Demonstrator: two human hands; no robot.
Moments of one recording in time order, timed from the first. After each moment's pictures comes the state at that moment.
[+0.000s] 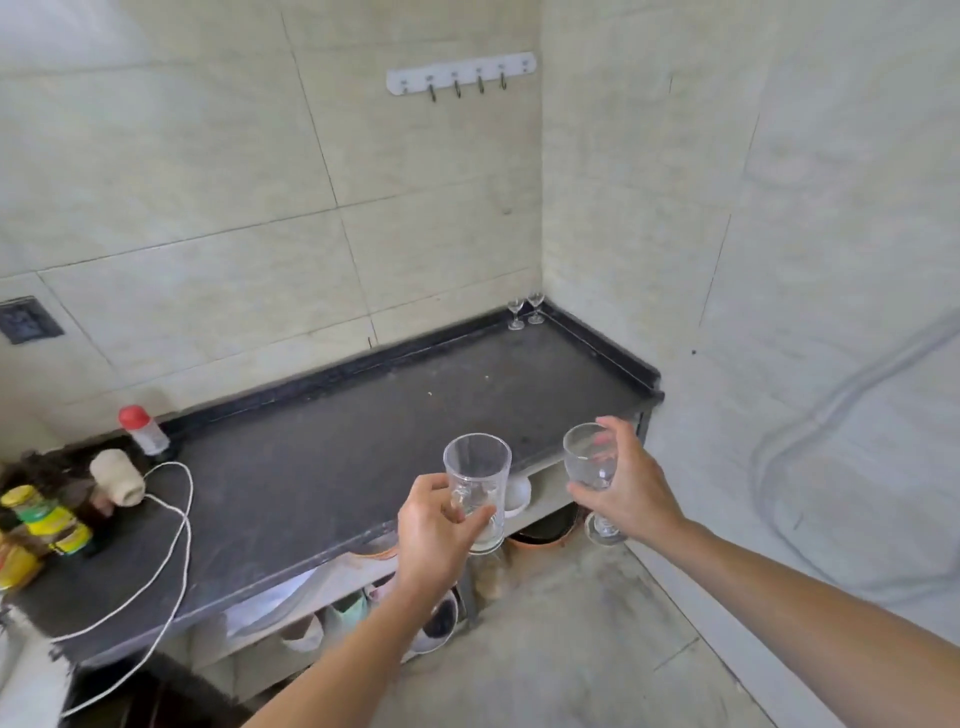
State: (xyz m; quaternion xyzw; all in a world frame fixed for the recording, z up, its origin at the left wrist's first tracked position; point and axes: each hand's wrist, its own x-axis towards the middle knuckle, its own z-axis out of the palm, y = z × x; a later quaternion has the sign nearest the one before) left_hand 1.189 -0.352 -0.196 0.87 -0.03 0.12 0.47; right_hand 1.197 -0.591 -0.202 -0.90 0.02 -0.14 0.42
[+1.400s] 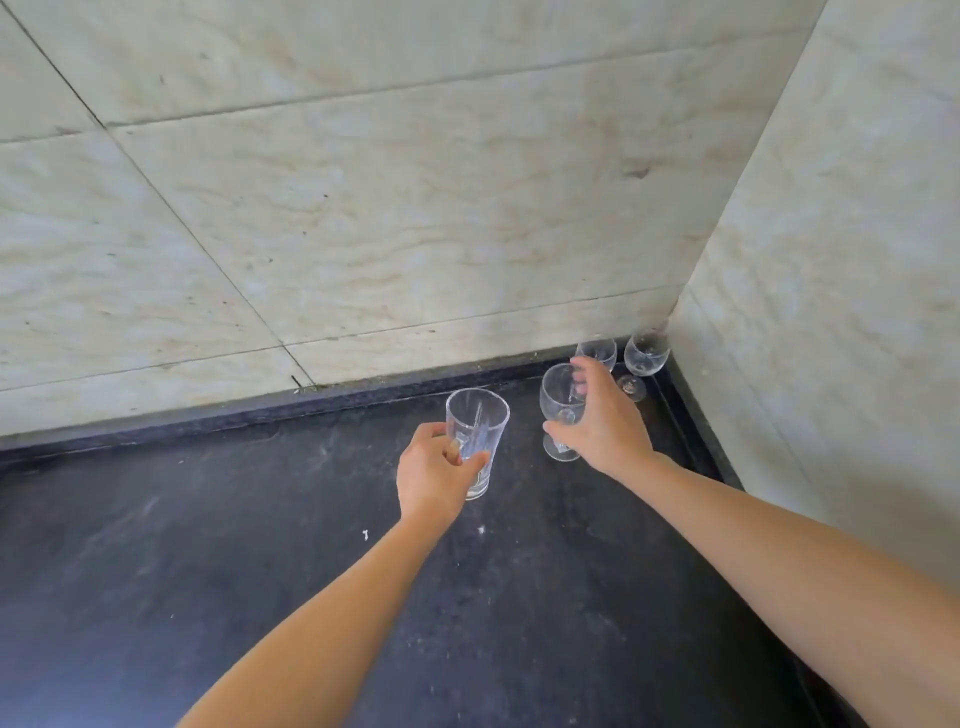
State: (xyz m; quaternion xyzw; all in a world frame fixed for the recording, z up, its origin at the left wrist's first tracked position) left_hand 1.851 -0.466 -0.323 0.90 0.22 0.02 0.38; right_hand 1.936 -0.662 -0.324 -0.93 -0.07 0.06 0.37
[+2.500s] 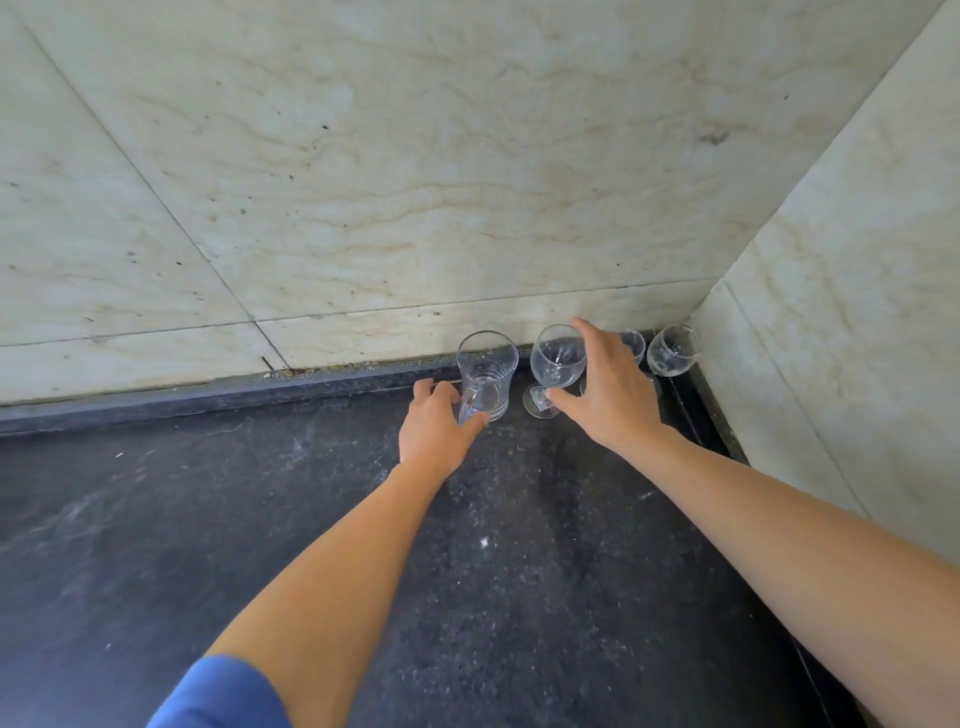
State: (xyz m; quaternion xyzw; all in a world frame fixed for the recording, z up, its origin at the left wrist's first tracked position) left_hand 1.931 -0.425 -0.385 0.93 0.16 -0.06 0.32; right_hand 1.980 -0.626 -0.334 -0.98 -0.11 -0.01 0.19
